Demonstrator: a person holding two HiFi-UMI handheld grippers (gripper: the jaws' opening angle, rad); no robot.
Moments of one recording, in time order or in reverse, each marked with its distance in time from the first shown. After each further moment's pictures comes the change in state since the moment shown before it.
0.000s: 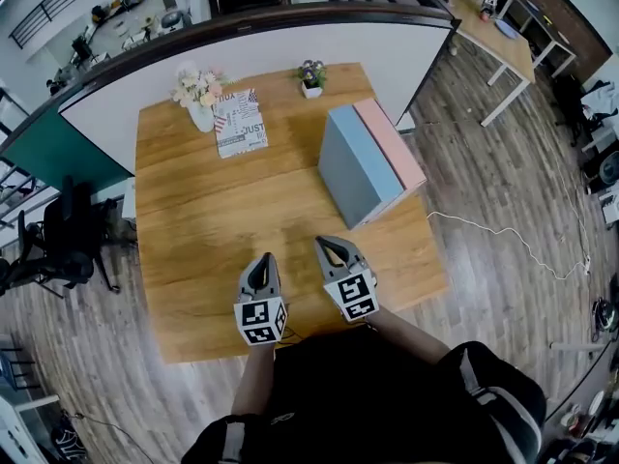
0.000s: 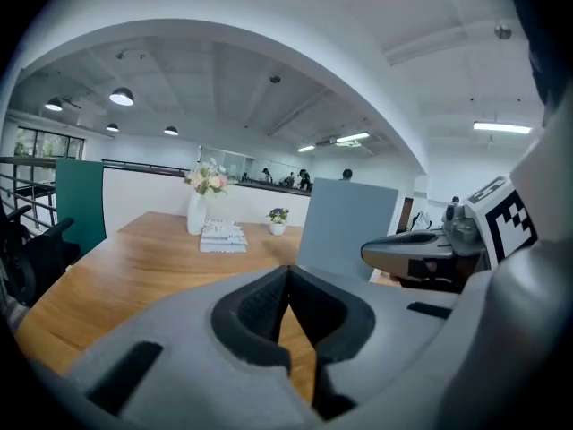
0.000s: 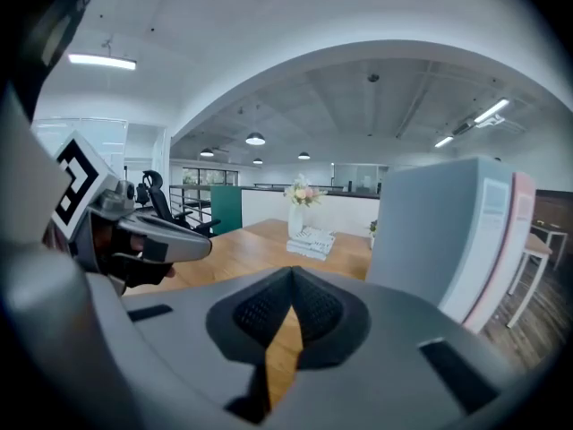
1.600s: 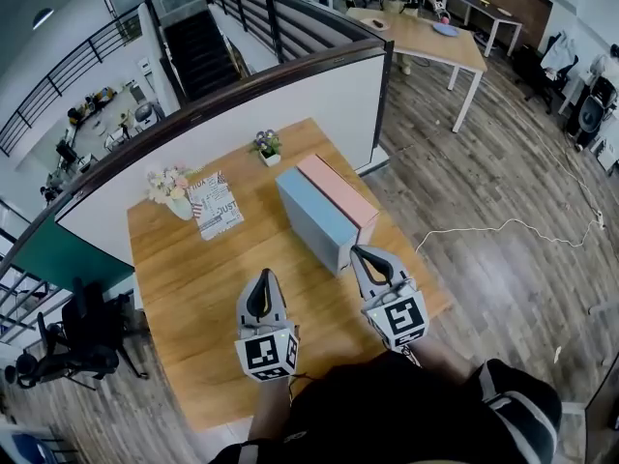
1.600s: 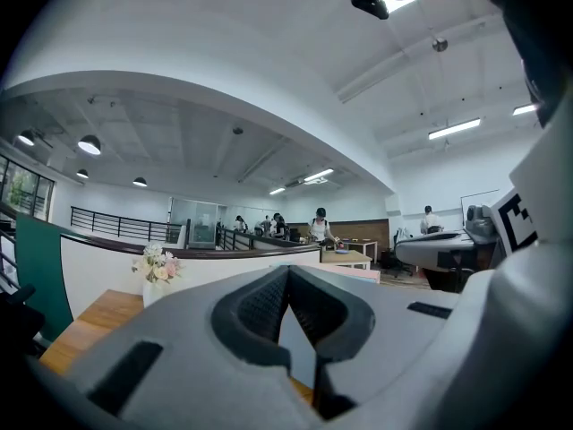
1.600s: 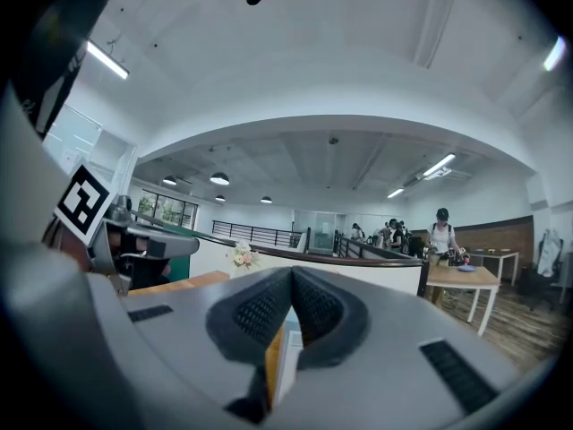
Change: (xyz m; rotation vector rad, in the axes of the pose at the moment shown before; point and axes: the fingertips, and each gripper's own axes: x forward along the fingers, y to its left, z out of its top) left arm 0.007 -0.106 0.180 0.188 -0.314 -0.125; right arm -0.147 -0.128 0.131 -0.012 -0.313 -0.292
